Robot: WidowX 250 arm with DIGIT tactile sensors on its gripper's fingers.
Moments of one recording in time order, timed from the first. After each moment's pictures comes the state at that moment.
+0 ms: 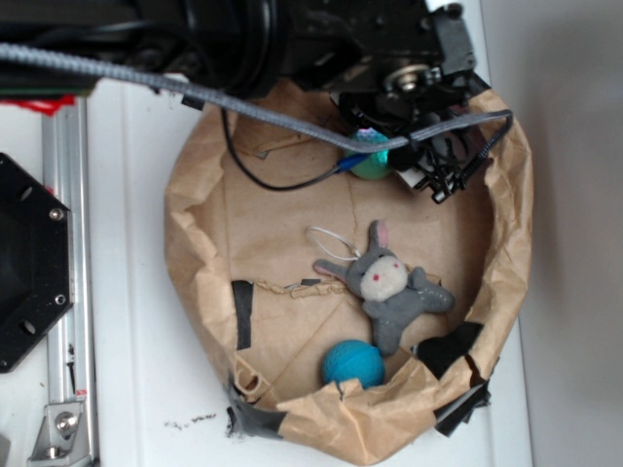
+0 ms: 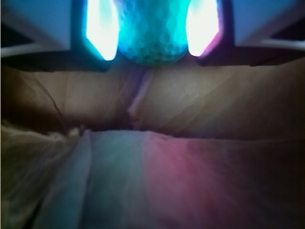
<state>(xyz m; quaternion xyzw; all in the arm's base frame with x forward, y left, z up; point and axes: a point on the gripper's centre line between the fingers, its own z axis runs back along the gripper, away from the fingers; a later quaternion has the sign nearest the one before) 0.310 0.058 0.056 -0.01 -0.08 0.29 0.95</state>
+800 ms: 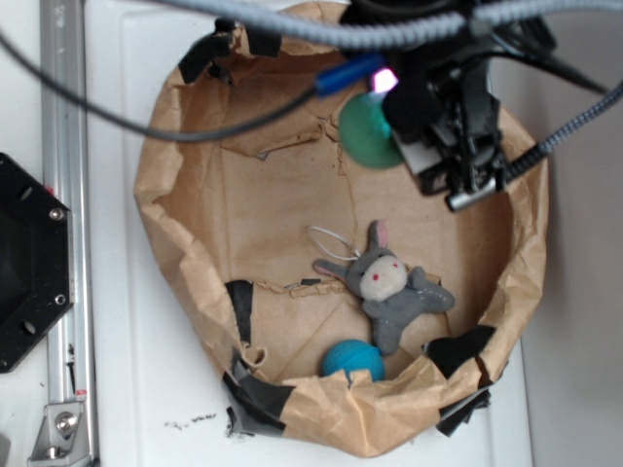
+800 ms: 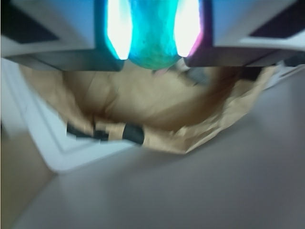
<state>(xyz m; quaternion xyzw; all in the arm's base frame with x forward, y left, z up) 0.283 0.025 0.210 -0.09 -0.08 0.21 0.97</state>
